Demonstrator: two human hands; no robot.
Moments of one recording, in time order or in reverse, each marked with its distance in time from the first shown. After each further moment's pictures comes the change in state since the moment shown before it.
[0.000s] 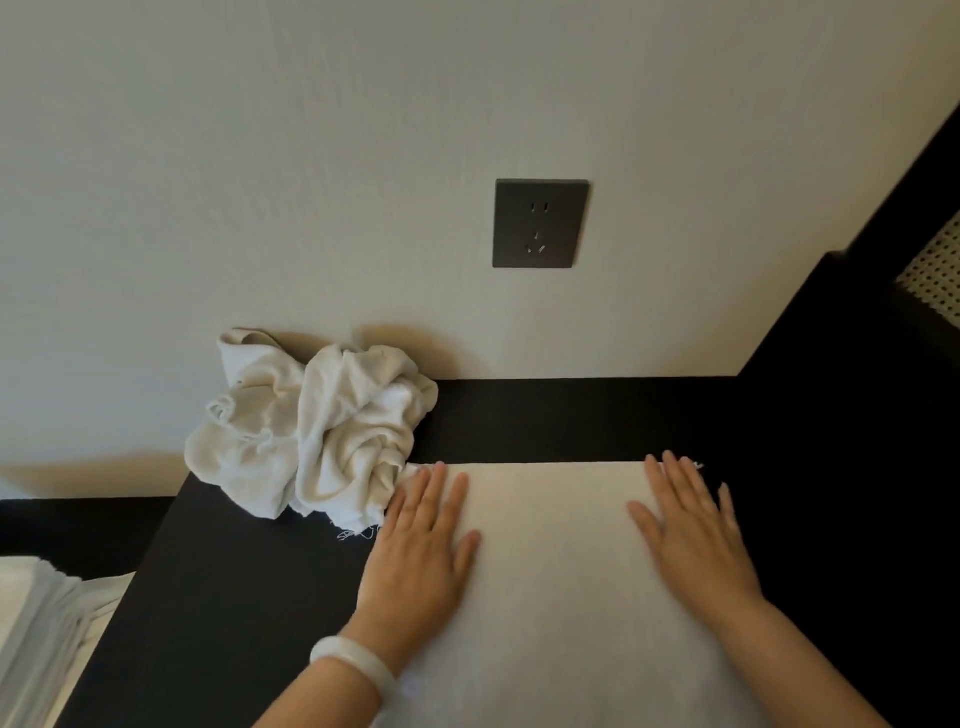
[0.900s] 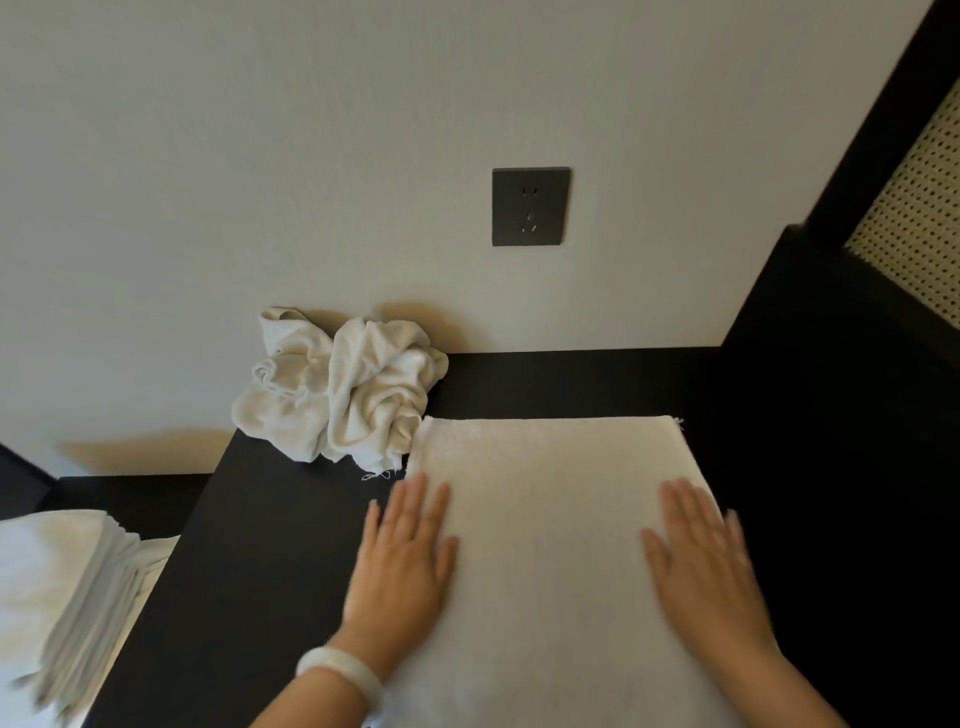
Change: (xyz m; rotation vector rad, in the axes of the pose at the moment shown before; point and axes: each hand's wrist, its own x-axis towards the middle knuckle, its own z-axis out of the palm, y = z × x) left_hand -0.087 0.002 0.004 0.020 0.013 -0.098; right_hand -0.100 0.015 0.010 0.040 0.057 0.002
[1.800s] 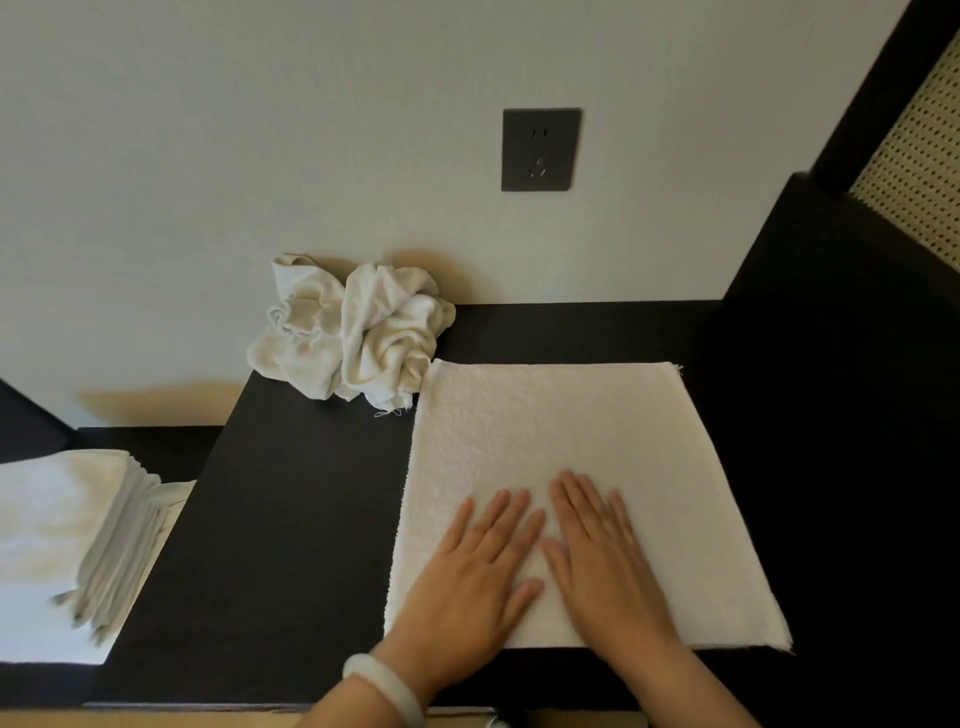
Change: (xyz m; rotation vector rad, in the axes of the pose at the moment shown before) left_hand -0.075 0.048 0.001 -0.079 0.010 0.444; right_hand -0.077 -0.067 0.011 0.238 -0.037 -0.432
